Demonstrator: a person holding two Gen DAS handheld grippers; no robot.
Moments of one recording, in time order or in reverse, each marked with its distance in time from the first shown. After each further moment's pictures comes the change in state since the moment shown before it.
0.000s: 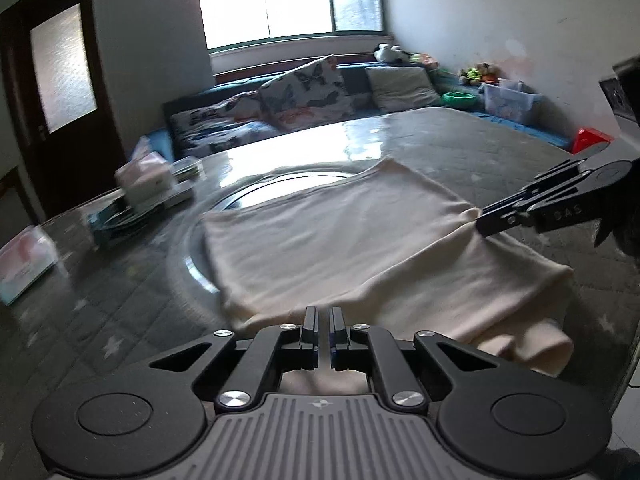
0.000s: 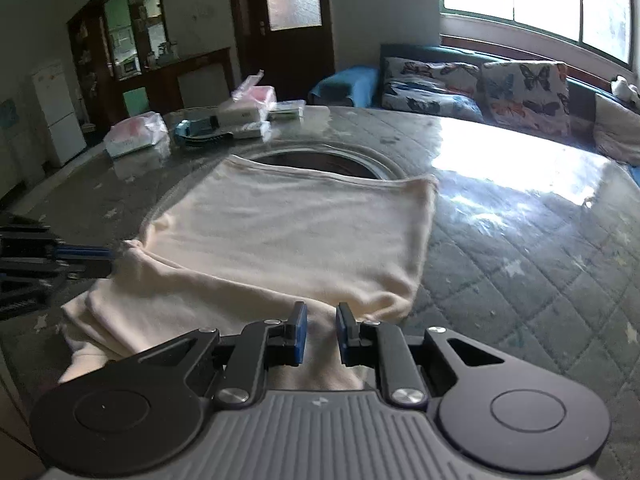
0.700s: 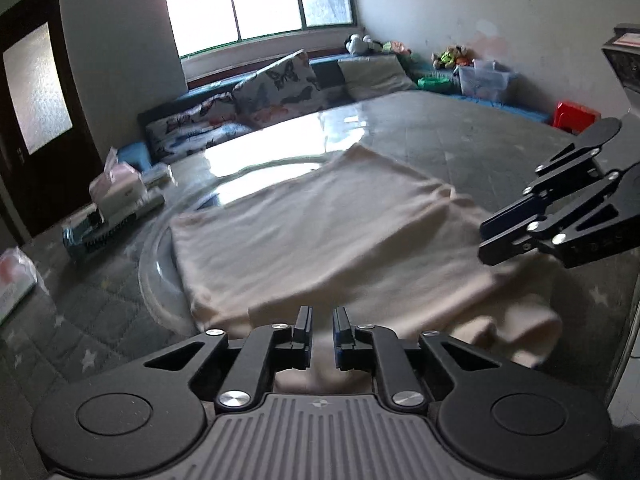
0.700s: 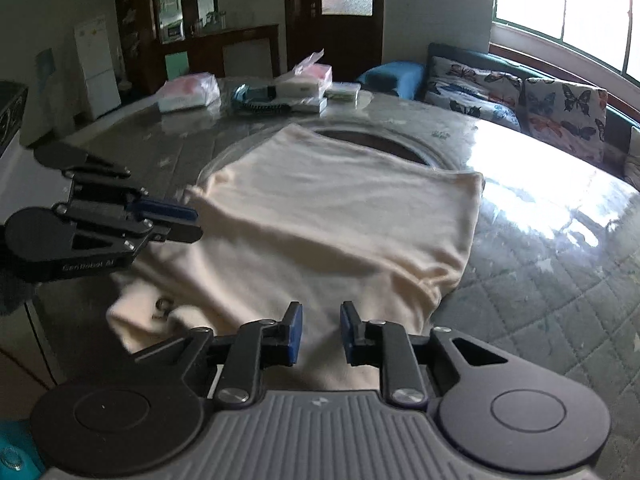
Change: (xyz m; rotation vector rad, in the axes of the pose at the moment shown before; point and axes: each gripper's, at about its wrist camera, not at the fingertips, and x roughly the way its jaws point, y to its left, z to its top) left arm 0.005 -0.019 -0.011 0.085 0.022 -0.026; right arm -0.018 0.037 -0.022 -0.146 0.054 0.050
